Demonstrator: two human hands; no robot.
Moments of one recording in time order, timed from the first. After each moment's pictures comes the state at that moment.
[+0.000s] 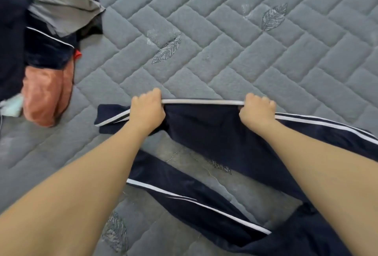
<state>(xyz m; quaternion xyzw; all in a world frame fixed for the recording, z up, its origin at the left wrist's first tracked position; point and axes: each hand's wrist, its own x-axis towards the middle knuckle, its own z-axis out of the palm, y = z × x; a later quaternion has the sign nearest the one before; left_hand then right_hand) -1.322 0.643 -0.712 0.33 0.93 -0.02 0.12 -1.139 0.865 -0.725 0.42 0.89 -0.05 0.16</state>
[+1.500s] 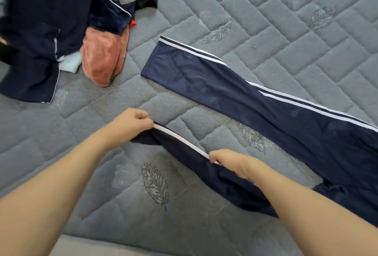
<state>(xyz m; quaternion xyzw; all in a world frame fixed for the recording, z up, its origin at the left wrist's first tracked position) -1.320 0.415 -0.650 0.14 0.84 0.30 0.43 -1.120 0.630 -0.710 0.38 0.62 -0.51 0.45</state>
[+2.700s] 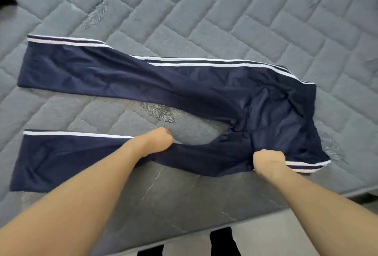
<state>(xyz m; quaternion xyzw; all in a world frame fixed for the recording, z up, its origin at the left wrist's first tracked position) -1.092 0.659 -0.719 0.36 0.76 -0.07 0.53 -0.811 0.804 -0.726 0.36 0.78 -0.01 0.51</state>
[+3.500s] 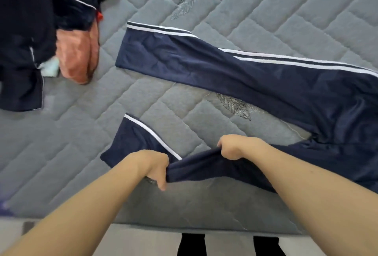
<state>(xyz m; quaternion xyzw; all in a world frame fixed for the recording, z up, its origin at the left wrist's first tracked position) -1.176 0.467 -0.671 0.36 0.67 -0.26 0.59 -1.054 0.664 -0.711 0.13 0.80 -0.27 0.52</state>
